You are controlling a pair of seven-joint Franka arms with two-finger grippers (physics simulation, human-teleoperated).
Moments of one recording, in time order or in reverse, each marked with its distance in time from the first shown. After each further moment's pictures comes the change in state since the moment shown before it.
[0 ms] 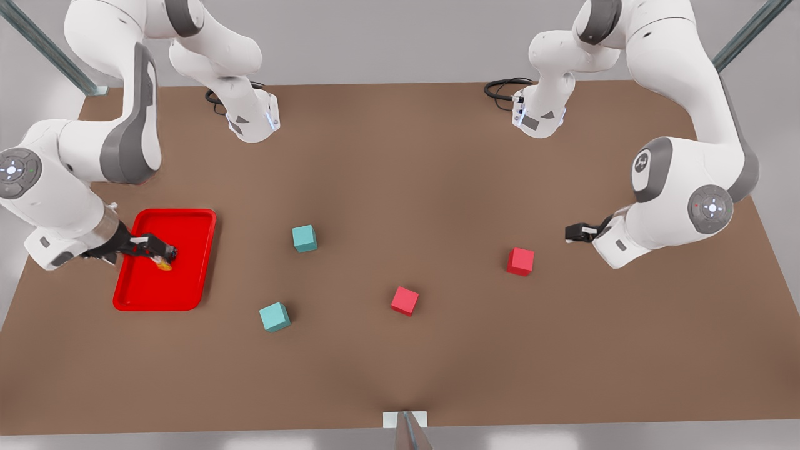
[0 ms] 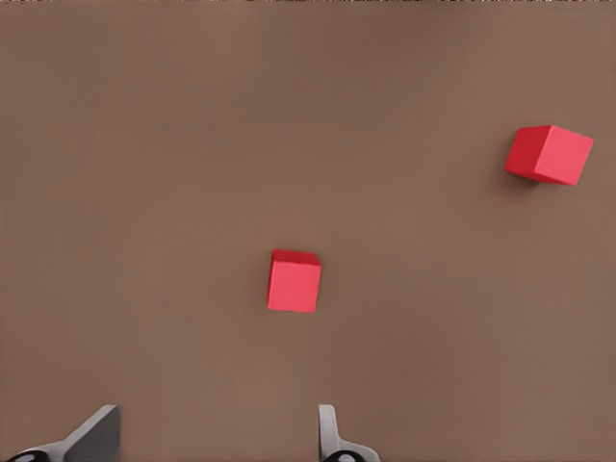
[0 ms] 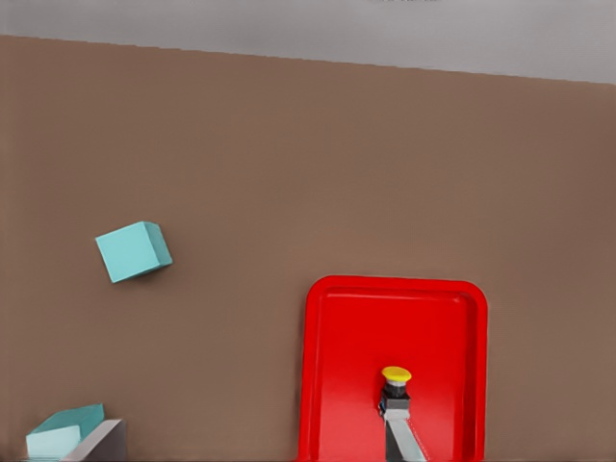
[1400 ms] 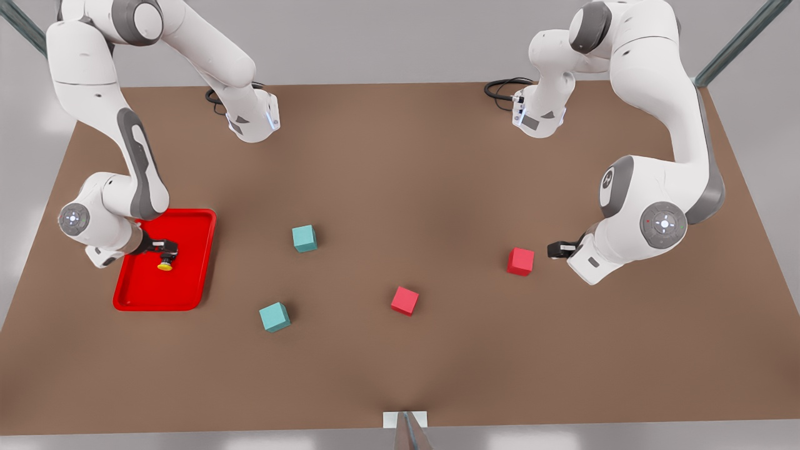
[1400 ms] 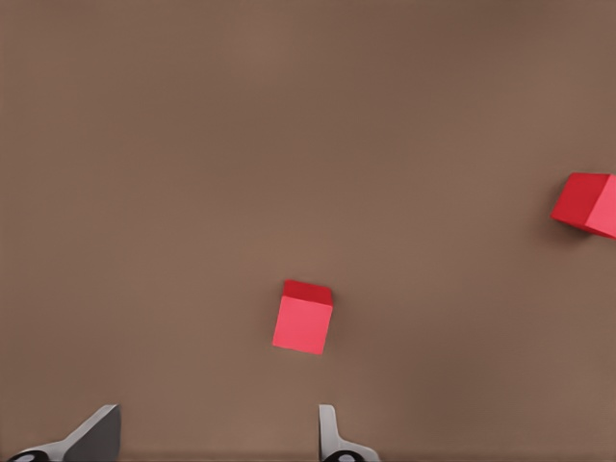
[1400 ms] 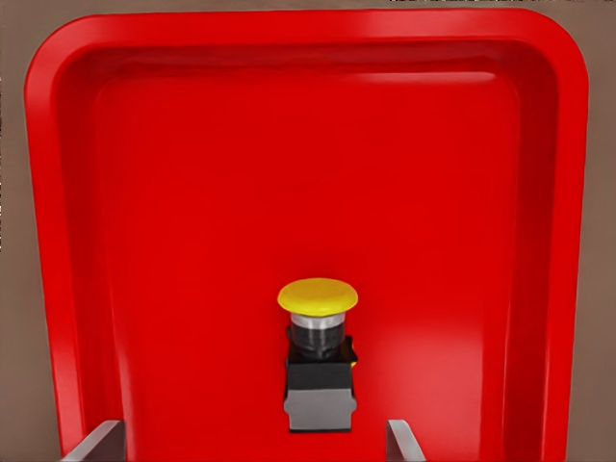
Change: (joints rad) left arm -0.058 0.072 -0.009 0.021 0.093 0.068 -0.152; right arm -0.622 0.104 0.333 -0.761 -0.149 0.671 -0.113
